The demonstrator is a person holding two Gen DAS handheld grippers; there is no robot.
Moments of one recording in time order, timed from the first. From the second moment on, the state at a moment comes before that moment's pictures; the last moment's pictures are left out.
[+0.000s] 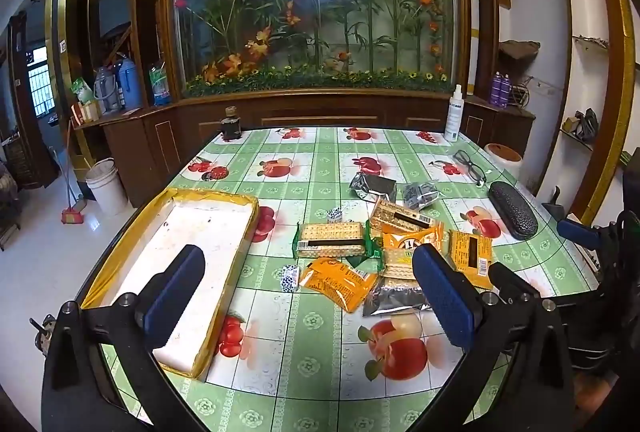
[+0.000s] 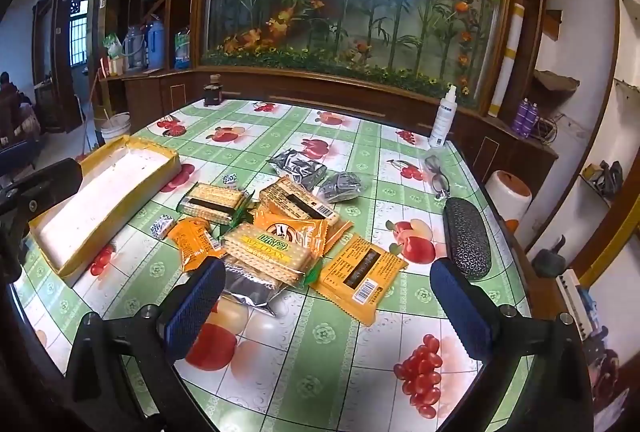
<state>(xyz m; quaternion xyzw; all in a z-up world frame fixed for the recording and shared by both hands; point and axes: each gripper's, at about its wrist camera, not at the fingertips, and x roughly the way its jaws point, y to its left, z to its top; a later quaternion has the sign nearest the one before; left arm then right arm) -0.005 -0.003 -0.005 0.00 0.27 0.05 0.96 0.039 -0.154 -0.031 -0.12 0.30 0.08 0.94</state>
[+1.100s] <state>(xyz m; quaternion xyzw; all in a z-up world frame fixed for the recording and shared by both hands) 0.010 0.000 -0.029 0.01 0.30 0.06 0.95 0.049 -0.160 -0.040 -0.14 0.31 0.03 0.94</state>
